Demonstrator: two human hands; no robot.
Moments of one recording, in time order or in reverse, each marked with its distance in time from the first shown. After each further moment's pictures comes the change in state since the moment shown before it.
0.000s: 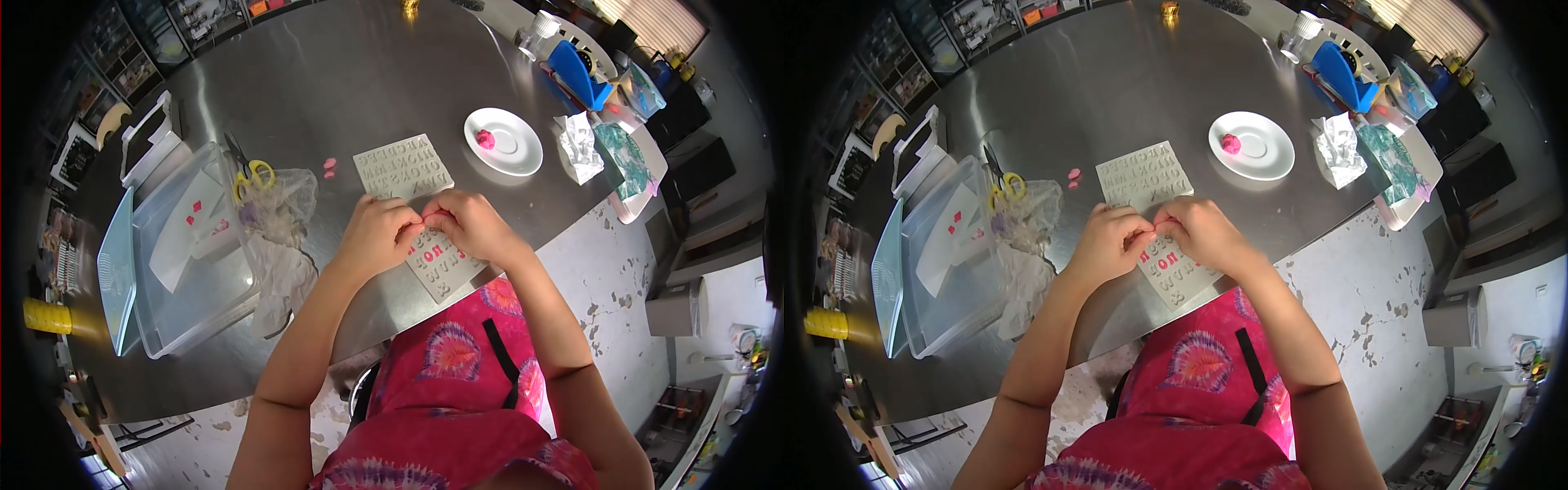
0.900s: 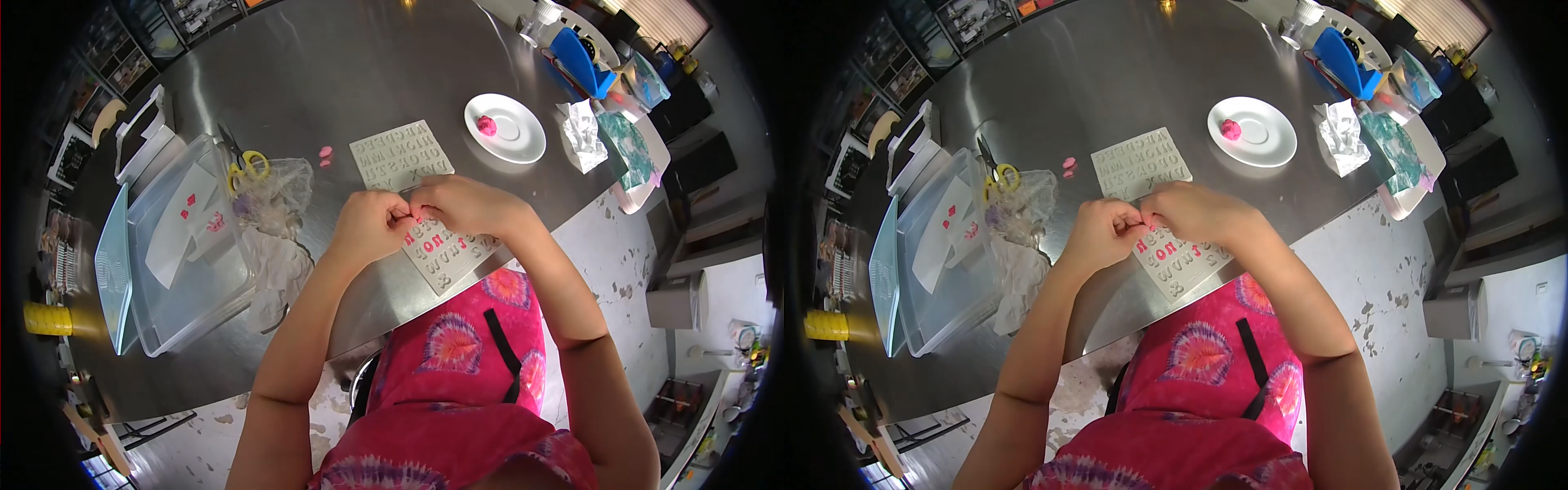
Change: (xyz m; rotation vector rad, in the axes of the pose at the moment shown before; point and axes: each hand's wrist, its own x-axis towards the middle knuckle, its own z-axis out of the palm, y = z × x) left_hand -0.002 0.000 -0.002 -0.226 -0.111 -0.429; right_hand 0.028 0.009 -0.006 -0.167 -0.420 -0.095
